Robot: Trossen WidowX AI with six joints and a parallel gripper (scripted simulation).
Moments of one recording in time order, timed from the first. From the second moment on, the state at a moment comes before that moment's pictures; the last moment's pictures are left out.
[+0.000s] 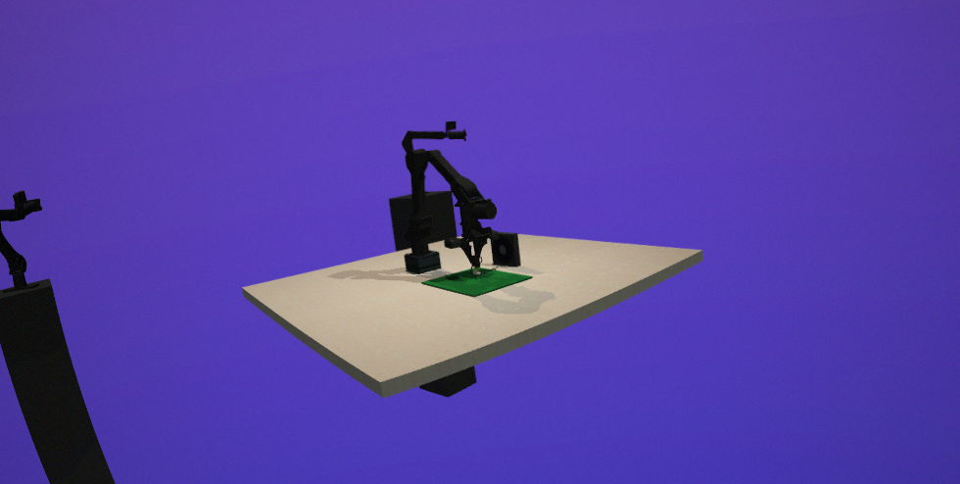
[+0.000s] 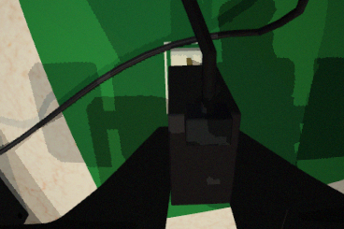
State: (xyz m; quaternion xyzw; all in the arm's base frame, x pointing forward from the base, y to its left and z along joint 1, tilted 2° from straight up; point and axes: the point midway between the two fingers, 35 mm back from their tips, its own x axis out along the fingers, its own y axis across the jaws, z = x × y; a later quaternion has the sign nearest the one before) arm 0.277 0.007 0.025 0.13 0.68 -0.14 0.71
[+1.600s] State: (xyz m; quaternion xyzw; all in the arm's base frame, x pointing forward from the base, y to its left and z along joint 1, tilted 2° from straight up) arm 0.278 0.007 0.016 0.13 0.68 -0.14 0.71
